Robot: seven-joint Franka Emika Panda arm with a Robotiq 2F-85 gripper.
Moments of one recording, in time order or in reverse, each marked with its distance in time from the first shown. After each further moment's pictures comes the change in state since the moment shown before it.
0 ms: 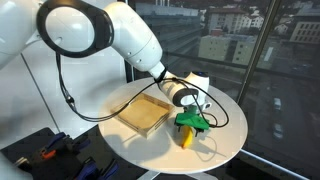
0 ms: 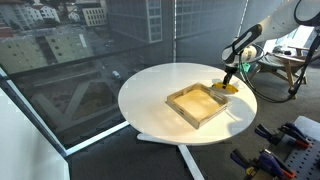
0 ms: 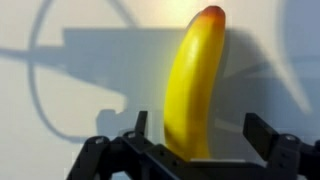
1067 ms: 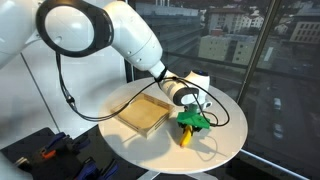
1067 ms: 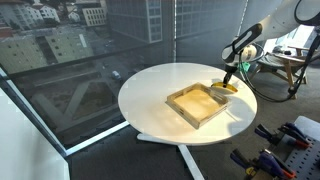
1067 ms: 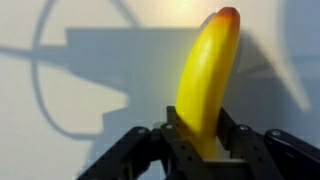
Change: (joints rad) arm 0.000 -0.004 0.000 0.005 0.000 0.000 0.000
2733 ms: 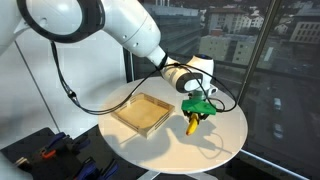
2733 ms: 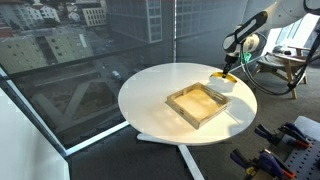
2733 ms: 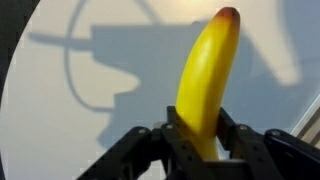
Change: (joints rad) arm 0.001 -0.094 0.002 -0.004 0.000 -0.005 0.004
